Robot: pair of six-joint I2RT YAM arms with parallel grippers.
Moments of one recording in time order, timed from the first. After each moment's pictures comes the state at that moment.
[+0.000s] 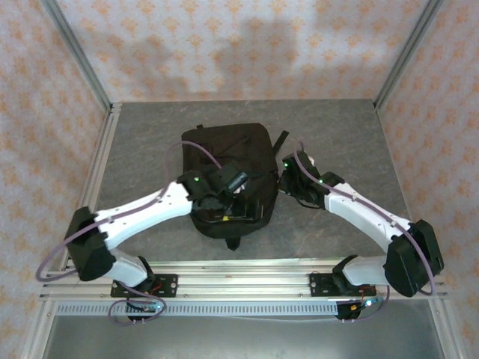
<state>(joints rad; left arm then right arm) -0.88 1.43 1.23 -0.88 0.18 -0.87 0.57 1.29 0.90 -0.56 0.13 0.82</state>
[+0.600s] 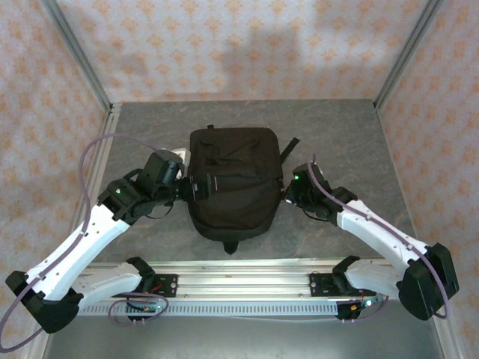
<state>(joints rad) -0.60 1.00 1.14 -0.94 -0.06 -0.63 0.57 1.11 0.76 -0.56 0.08 0.89</state>
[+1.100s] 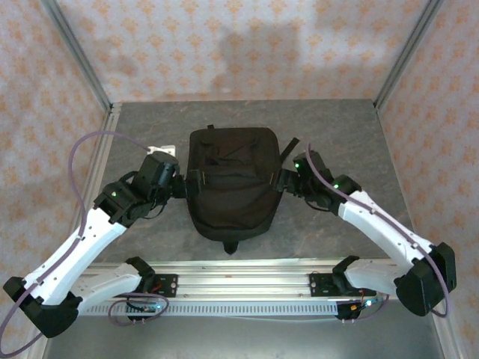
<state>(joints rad) -0.57 0.97 1.12 -0.94 -0.28 -0.56 0.57 1.14 0.98 -0.71 0.09 0.69</state>
